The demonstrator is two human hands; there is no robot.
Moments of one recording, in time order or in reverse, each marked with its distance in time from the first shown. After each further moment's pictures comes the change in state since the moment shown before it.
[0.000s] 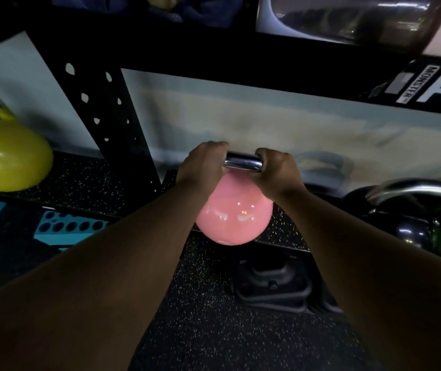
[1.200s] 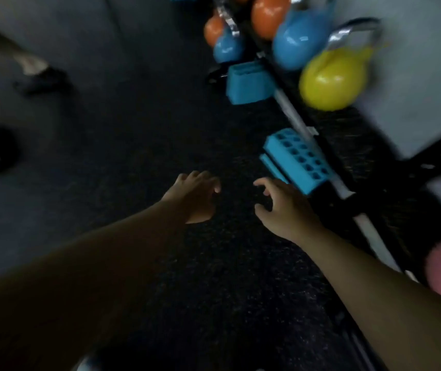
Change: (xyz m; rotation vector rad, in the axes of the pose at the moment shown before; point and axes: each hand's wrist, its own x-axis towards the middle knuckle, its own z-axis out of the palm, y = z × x) left_hand -0.543 -0.217 -0.086 -0.039 -0.149 -0.941; right_hand -0.282 -0.321 0.191 -0.052 -0.821 -0.945
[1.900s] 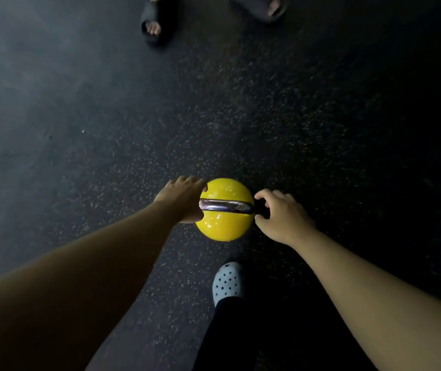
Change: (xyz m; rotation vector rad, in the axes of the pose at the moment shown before) left_hand -0.403 -0.452 0.217 -0.232 -0.162 -0.785; right_hand 0.009 -0.410 0.447 -0.164 -0.662 -0.418
